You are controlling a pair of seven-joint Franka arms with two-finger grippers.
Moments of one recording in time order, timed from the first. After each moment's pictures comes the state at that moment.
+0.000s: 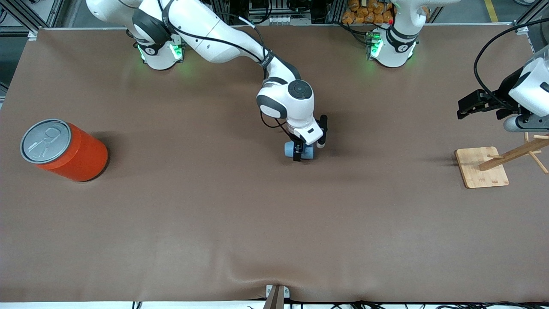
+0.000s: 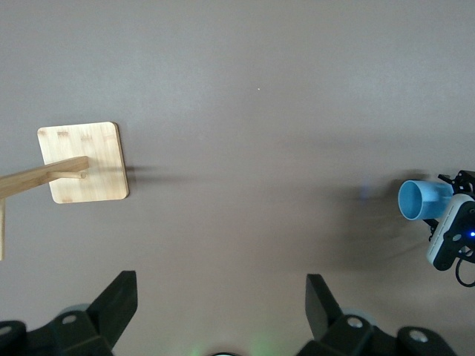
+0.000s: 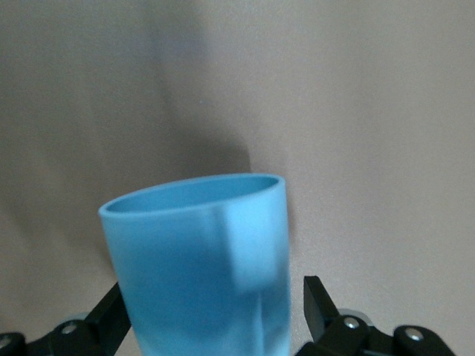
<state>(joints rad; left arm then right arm) -0.04 0.06 -0.05 -1.48 0.00 1.48 -0.08 0.79 0.94 0.19 -1.29 -0.36 2.33 -0.28</state>
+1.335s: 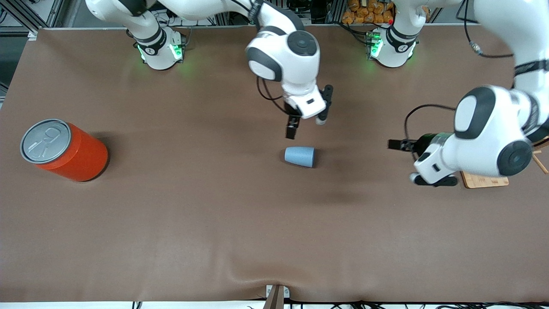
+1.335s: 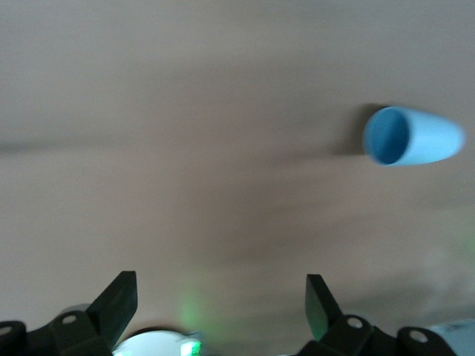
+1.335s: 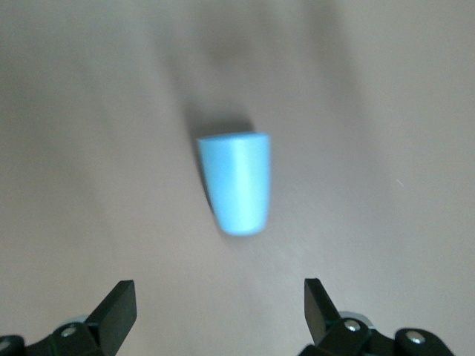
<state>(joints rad) -0.12 0.45 -0.05 -1.51 -0.28 1.53 -0.10 0.69 0.64 0.27 -1.23 -0.24 1.89 -0.27</state>
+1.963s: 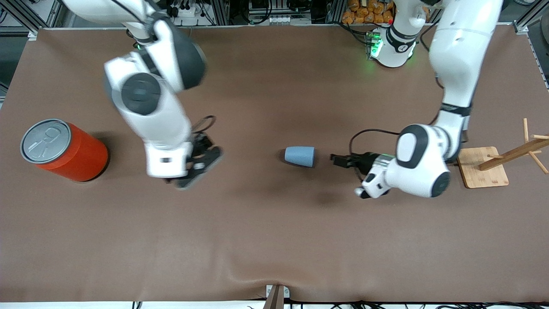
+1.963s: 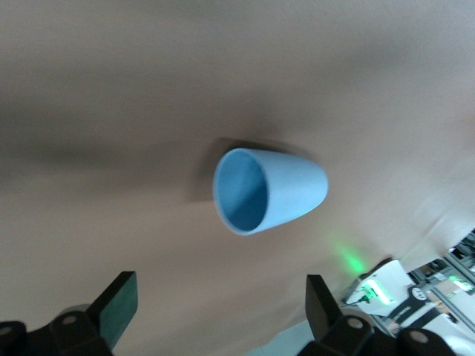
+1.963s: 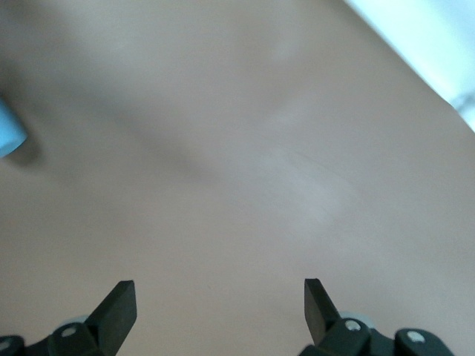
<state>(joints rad) -0.25 0.66 -0.06 -1.57 -0.67 1.79 -0.12 0.25 0.48 0.23 -1.16 -0.20 1.64 -0.15</state>
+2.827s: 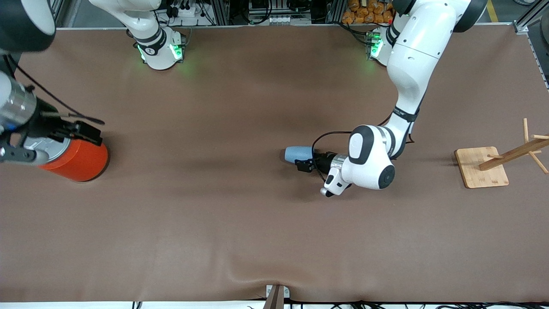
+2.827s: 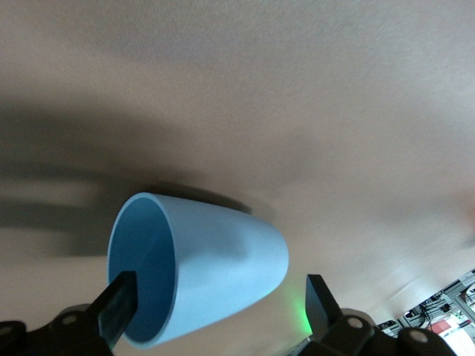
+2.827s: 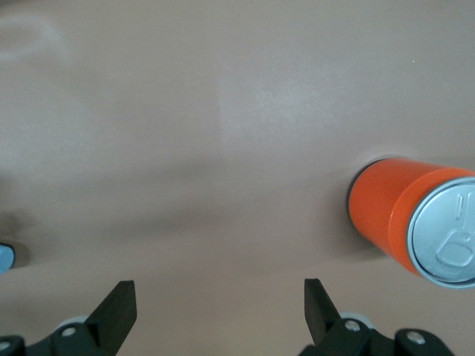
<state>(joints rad) -0.40 0.76 -0.06 -1.58 -0.80 2.02 -0.32 -0.07 0.16 0.22 -1.36 -0.03 1.51 0.27</state>
